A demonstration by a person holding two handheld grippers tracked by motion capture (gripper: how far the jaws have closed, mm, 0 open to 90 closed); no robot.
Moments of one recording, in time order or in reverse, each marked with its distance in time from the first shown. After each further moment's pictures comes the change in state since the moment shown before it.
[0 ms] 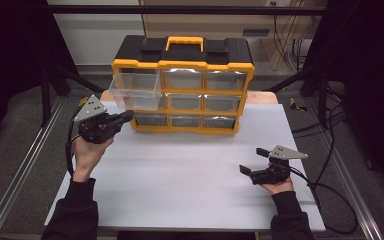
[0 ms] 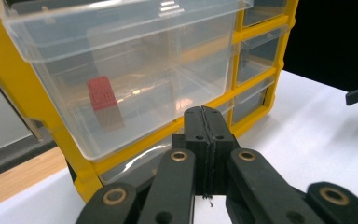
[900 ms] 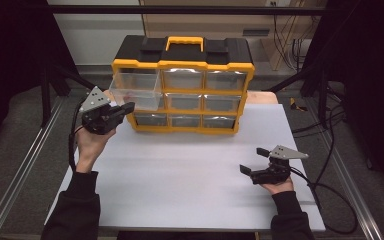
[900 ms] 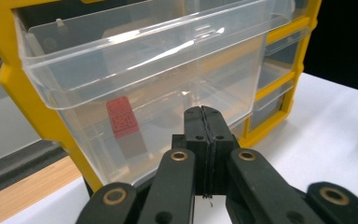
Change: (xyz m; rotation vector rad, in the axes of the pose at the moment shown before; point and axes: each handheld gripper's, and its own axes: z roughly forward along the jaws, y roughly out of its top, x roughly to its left) left arm 0.011 0.010 0.015 0.001 0.042 0.033; right arm 0.000 0.000 -0.001 -0.003 0.000 0.002
